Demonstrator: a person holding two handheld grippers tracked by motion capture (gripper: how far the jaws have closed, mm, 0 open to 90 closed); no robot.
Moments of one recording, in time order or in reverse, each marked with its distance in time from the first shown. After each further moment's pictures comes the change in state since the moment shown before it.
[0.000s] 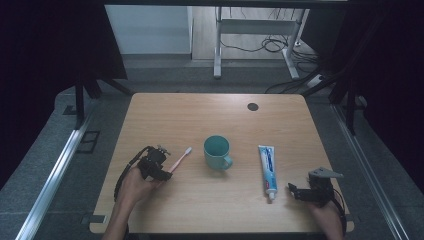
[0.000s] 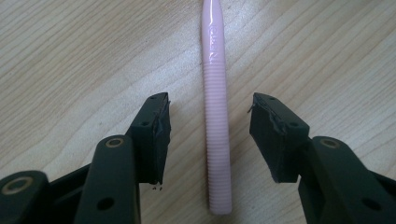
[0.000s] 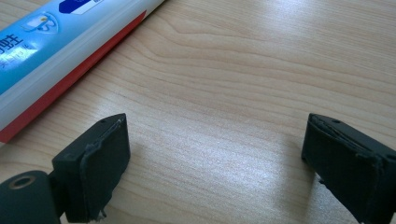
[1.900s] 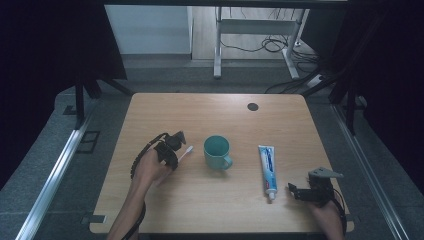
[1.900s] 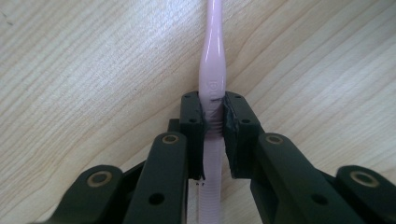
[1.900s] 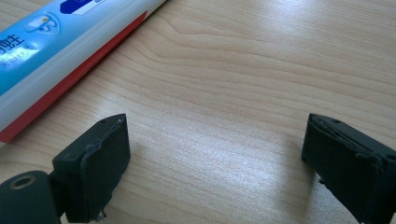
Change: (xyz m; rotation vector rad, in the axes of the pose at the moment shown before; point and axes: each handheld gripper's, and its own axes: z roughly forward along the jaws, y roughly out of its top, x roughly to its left) left arm 0.001 0.069 0.017 0.277 -0.022 -0.006; right arm 0.000 0.000 0.000 0.000 0.003 -0.003
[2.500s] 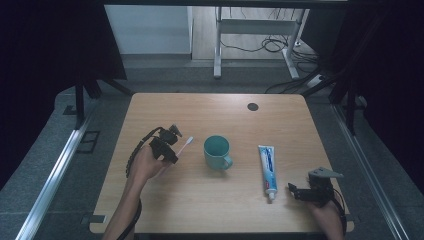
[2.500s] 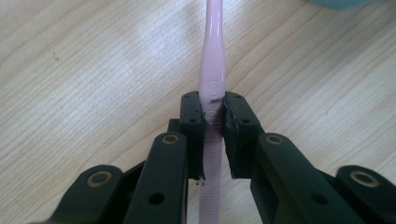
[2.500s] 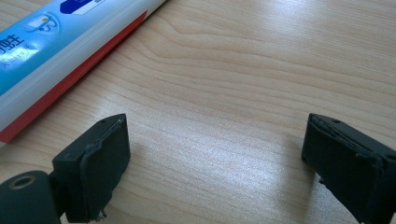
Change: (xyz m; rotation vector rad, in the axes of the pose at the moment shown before) left arm 0.004 -0.008 -0.029 -0.157 -0.042 -0.009; right arm 0.000 0.000 0.000 0.000 0.000 0.000
